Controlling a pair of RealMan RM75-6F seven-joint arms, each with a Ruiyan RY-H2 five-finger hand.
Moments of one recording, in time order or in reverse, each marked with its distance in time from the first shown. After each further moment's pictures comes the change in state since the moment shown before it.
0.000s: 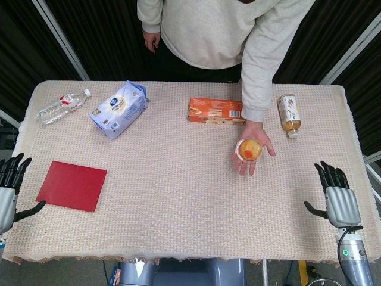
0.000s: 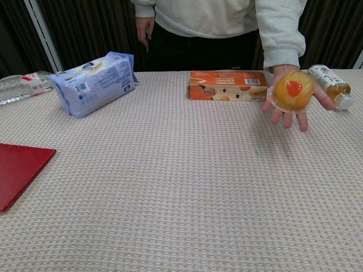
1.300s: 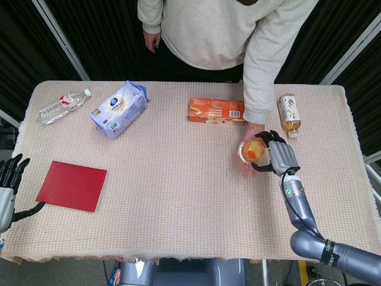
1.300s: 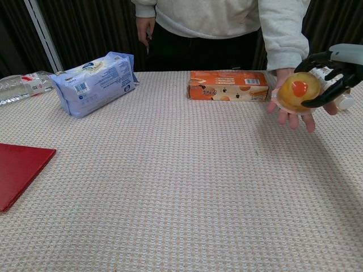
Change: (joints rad) left arm 0.001 0.018 0.004 -0.017 -0.022 -0.023 -0.040; right arm 0.438 -0.132 0.248 -0.070 0.577 -0.378 -0.269
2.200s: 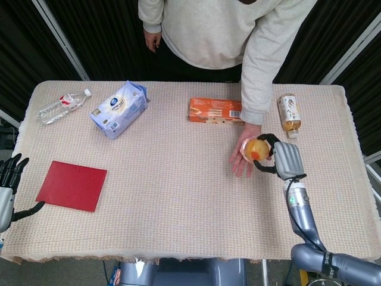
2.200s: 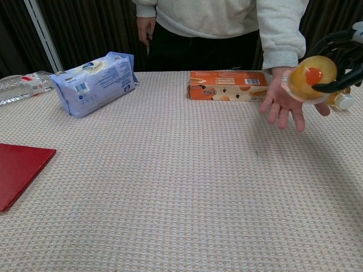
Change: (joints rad) left arm 0.001 -0.002 -0.004 -0.001 0.000 0.007 -0.004; right arm -0.087 -0.009 -0.057 -0.011 -0.256 0.209 0.122
